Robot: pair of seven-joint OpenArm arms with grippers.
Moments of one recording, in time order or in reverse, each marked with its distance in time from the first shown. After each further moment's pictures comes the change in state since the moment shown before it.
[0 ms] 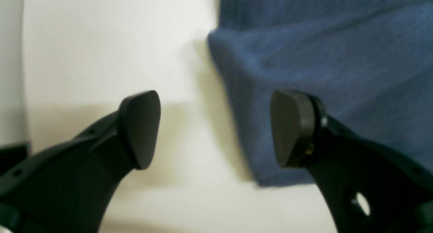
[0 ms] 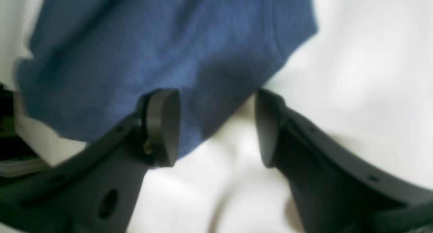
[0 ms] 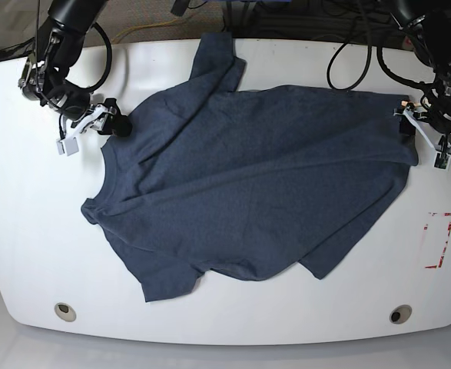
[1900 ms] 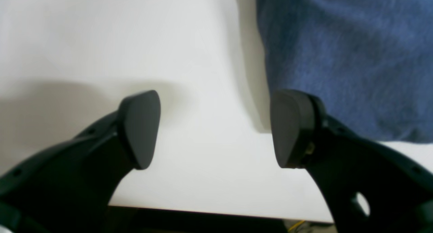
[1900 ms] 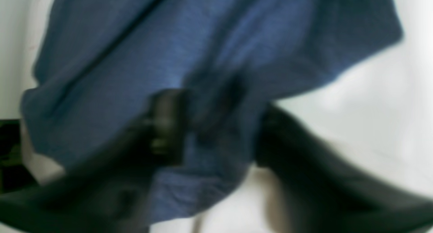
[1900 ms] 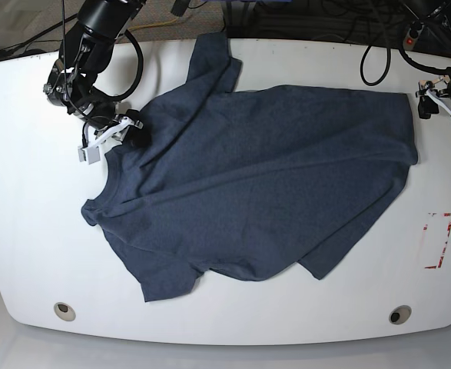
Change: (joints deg) left arm 2.5 -2.8 -11.1 -6.5 -14.1 0.2 11.5; right arm 2.2 -9.8 0.8 2.0 -12.0 -5.6 3.1
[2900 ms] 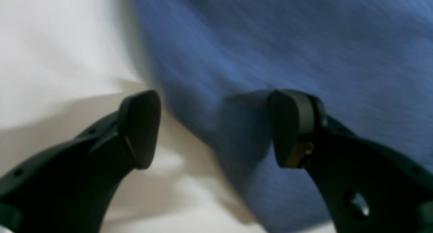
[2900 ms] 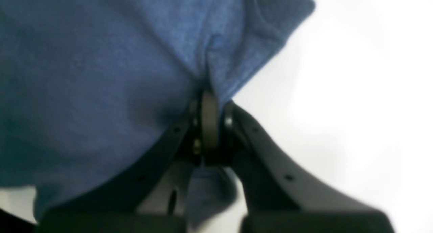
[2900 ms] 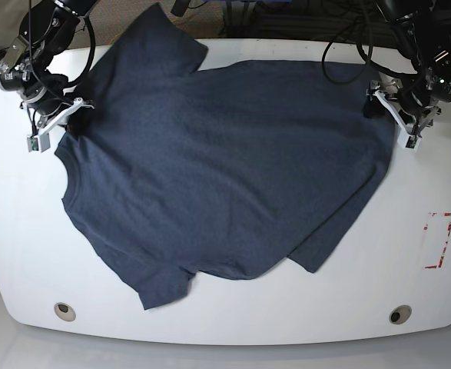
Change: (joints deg) left arm -0.5 5.6 16.0 -2.1 4.4 0.9 -3.1; right arm -7.1 8.3 6.8 19.8 -4.6 2.8 -4.7
